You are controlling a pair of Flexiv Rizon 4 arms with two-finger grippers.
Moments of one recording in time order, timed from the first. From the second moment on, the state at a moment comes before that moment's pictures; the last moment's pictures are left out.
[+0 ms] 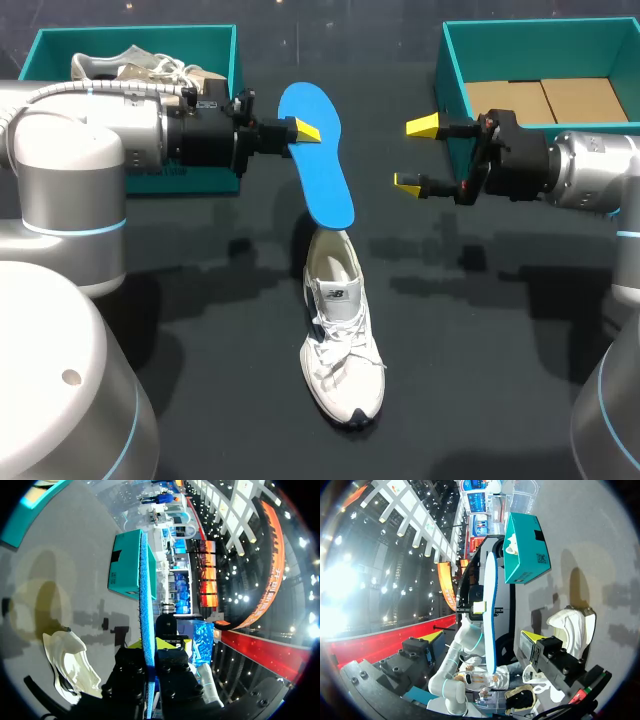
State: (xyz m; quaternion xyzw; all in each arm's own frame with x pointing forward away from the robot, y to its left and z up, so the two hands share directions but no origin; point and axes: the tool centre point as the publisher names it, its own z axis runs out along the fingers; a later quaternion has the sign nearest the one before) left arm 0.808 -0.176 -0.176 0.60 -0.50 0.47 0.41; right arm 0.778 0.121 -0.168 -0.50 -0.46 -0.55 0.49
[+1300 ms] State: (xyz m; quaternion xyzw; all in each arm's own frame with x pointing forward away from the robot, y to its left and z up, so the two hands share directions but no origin) left arm 0.810 -0.190 -0.190 0.59 -0.45 0.49 0.45; right arm 0.768 0.125 -0.113 -0.63 -0.56 -0.35 0.40
